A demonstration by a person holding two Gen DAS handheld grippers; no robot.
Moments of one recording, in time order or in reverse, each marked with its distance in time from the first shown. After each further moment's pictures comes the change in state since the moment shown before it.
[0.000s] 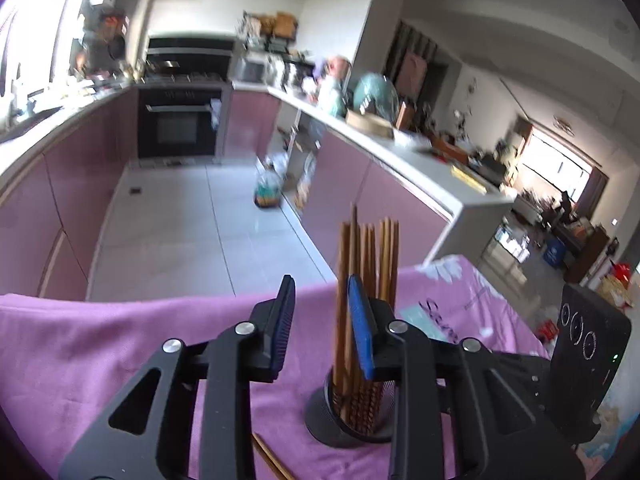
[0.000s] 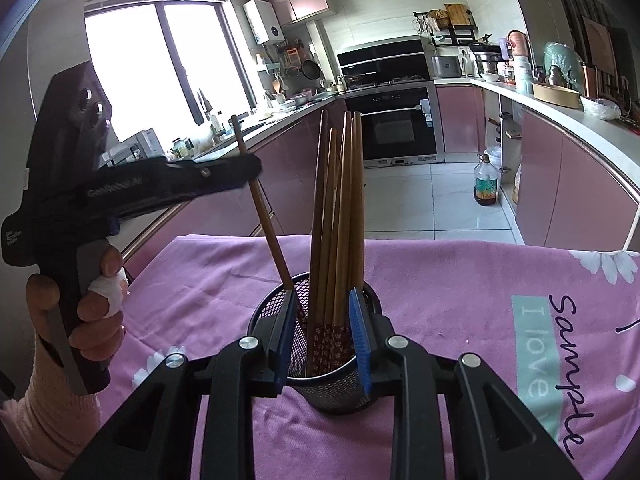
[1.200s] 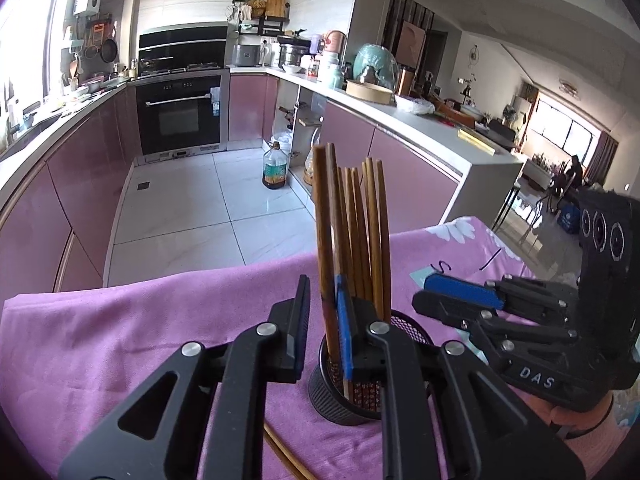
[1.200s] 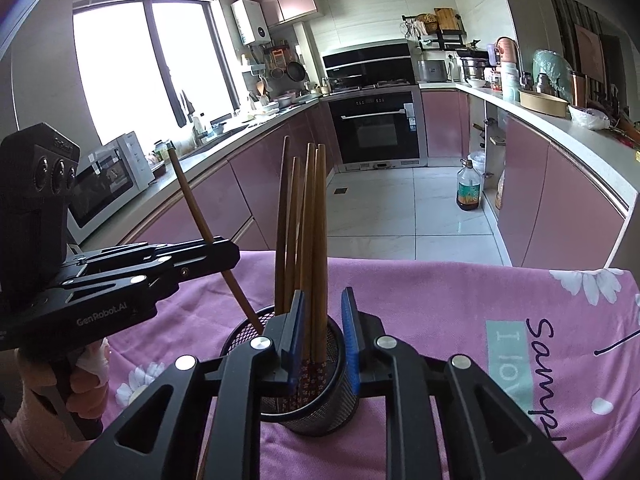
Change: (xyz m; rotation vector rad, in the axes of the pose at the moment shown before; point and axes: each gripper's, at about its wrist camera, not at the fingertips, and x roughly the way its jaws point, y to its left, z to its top) left arm 0.009 -0.028 -0.021 0.072 0.108 0.041; right arm -0.001 -0.008 0.018 -0.006 -0.008 -0.062
